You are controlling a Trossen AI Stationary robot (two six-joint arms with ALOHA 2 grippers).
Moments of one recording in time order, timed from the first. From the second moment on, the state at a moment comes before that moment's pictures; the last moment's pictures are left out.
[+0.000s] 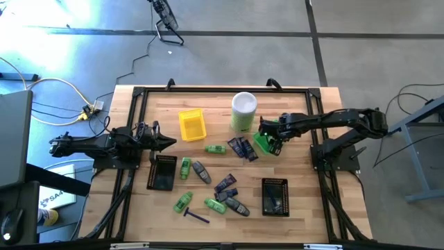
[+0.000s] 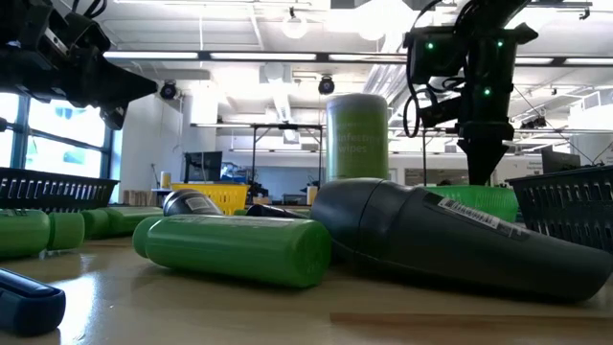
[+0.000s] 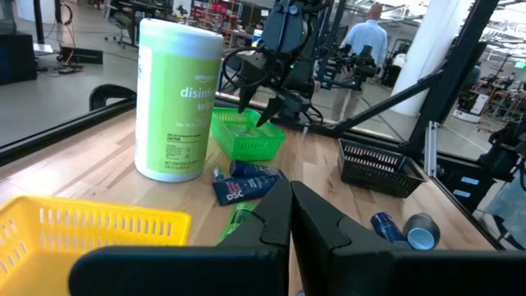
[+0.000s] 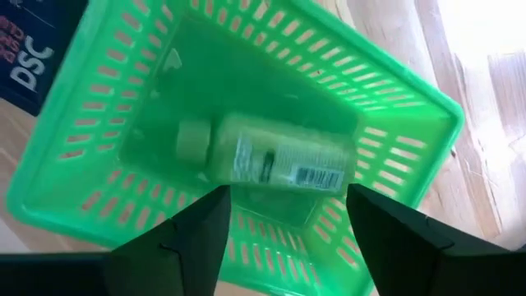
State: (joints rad) left arm 0.00 0.01 0.04 -0.02 -0.11 -0.23; right arm -0.17 1.42 0.86 -0.90 0.26 0.28
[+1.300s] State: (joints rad) left arm 0.00 0.01 0.04 -0.02 -0.11 -0.23; right arm 0.01 1.41 1.07 -0.39 0.22 0.36
